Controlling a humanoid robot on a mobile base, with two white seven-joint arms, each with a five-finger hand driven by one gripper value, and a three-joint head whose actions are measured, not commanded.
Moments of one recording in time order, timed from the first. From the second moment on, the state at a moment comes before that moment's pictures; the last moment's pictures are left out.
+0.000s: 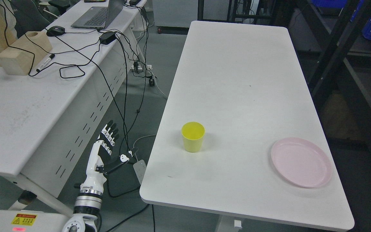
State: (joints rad) left arm -0.09 0.00 0.09 -1.57 0.16 -0.14 -0.08; right arm 0.00 0.00 0.00 -0.24 0.00 0.09 -0.12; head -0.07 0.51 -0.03
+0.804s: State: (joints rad) left arm -0.10 0.00 0.06 -1.56 0.16 -0.18 -0.08; right arm 0.00 0.00 0.00 -0.24 0.00 0.09 -0.12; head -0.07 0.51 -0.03
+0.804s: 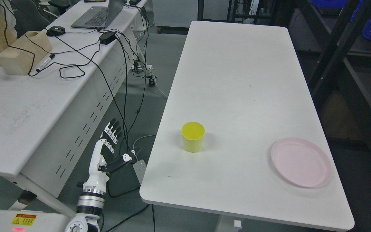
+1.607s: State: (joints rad) left arm -0.25 0.00 -0.17 -1.48 0.14 -0.10 -0.07; right arm 0.00 0.00 0.00 -0.24 0.00 0.09 -0.12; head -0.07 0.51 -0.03
